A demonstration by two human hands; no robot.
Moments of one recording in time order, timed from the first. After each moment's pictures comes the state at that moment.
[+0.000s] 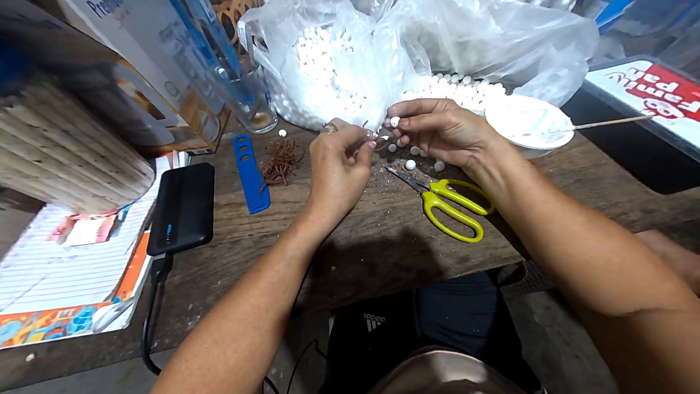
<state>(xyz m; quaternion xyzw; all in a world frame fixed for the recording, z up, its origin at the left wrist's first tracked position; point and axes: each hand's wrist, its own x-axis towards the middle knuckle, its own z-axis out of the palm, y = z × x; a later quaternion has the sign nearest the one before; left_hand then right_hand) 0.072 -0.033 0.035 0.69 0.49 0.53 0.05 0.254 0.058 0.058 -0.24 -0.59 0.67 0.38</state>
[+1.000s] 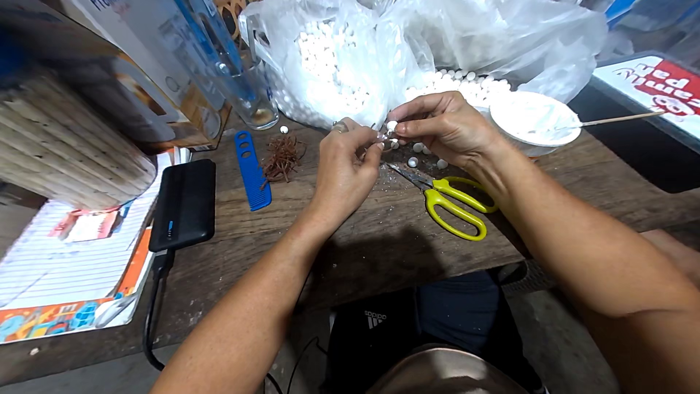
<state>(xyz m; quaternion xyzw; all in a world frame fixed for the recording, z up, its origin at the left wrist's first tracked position) 0.074 -0.034 0.034 0.72 0.49 0.50 0.04 0.249 0.049 0.059 -0.24 -0.64 0.60 0.41</state>
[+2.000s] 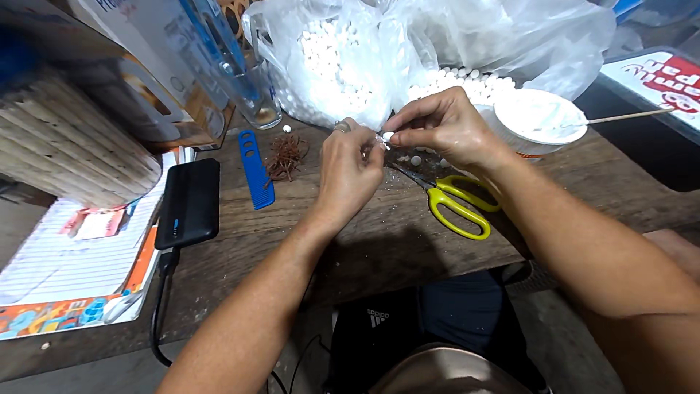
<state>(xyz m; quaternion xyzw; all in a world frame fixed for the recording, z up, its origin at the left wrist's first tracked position) 0.077 -0.037 0.036 0.71 0.52 0.48 0.02 0.249 0.044 0.057 -0.20 -0.78 0.44 0.40</state>
